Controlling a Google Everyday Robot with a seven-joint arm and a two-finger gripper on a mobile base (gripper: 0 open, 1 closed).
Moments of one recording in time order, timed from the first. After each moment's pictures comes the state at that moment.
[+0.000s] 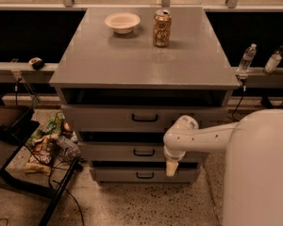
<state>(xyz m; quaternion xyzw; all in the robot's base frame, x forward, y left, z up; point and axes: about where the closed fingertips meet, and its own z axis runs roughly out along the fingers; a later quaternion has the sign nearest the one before) 0.603 -0.135 0.425 -0.67 0.73 -0.07 0.10</state>
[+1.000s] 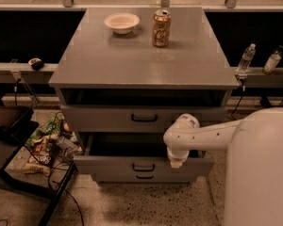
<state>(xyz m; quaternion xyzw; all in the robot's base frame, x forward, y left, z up) 0.581 -0.152 0.435 -0.65 0.75 -0.07 0.05</state>
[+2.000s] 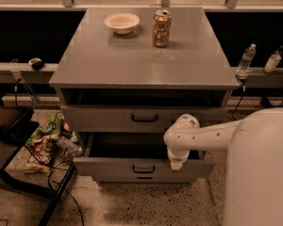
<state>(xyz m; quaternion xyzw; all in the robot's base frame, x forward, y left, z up) 0.581 -0.152 0.435 -0.65 0.75 -0.07 0.05</state>
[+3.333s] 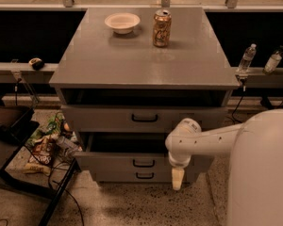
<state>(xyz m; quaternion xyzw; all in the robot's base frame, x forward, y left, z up) 0.566 -0.154 0.428 -0.66 0.75 -0.07 0.04</state>
